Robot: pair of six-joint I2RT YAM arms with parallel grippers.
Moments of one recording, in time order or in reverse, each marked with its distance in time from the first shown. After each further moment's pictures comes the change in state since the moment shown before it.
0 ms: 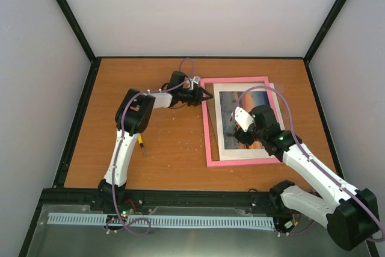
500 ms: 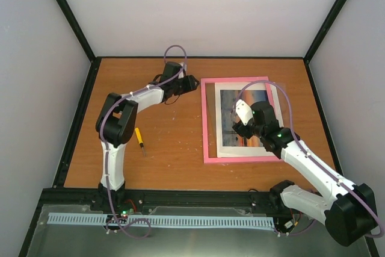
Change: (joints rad) left arm -0.027 -0.300 -0.093 -0.232 -0.640 0.156; right arm -0.005 0.040 0.038 0.081 0.081 0.057
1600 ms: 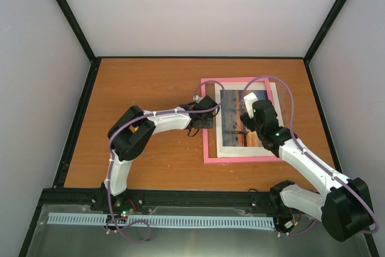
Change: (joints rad) left arm -0.406 -0.084 -0.131 -0.346 -0.530 -0.023; right arm -0.039 0.056 -0.042 0.153 0.302 0.103
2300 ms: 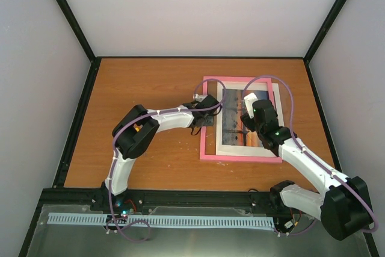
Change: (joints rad) left arm 0.003 0.052 0.063 -0.019 -0.067 -0.064; right arm -0.011 0.013 0.000 -0.005 -0.004 -0.001
